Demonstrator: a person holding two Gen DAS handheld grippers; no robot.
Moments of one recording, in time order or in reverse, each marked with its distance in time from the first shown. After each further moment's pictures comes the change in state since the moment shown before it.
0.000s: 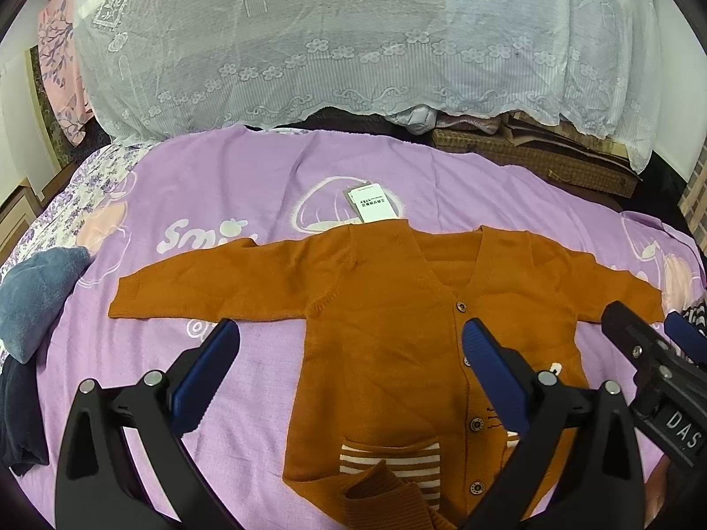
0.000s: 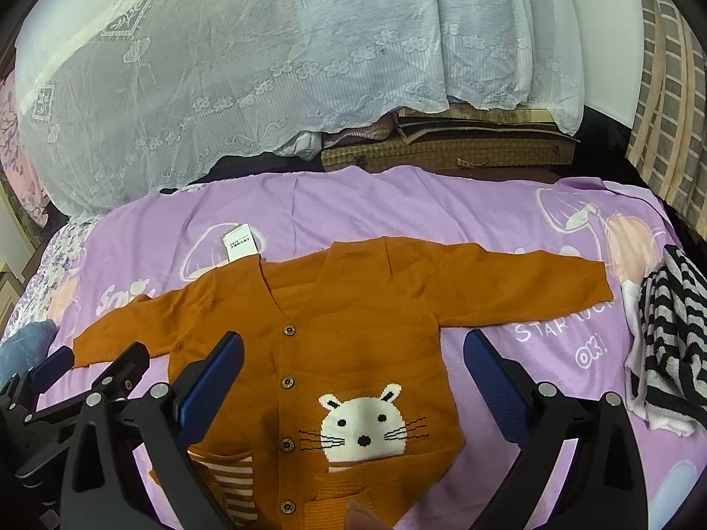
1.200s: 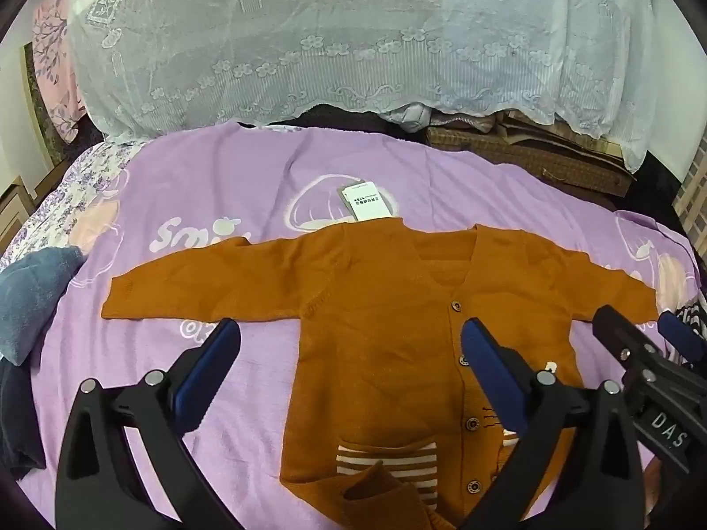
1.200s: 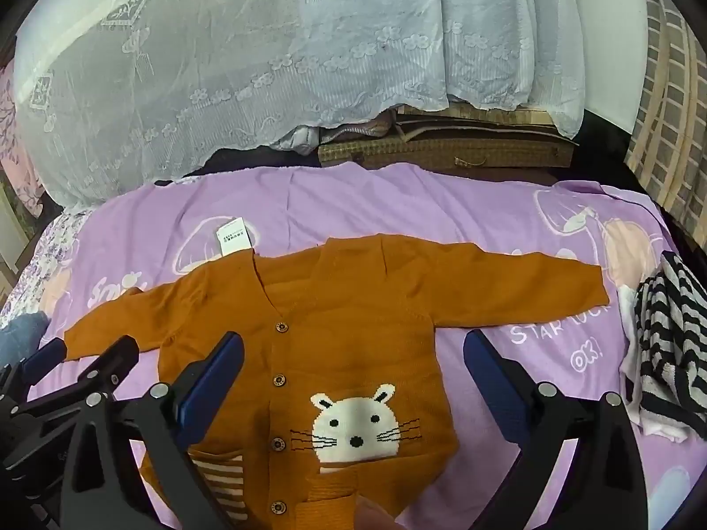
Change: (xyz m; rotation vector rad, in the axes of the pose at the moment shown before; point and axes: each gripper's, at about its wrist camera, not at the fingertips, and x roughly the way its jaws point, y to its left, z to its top) left arm 0.002 0.005 0.009 0.002 0.010 -0.029; right arm 0.003 -0.002 0.003 -0.021 0.008 -0.019
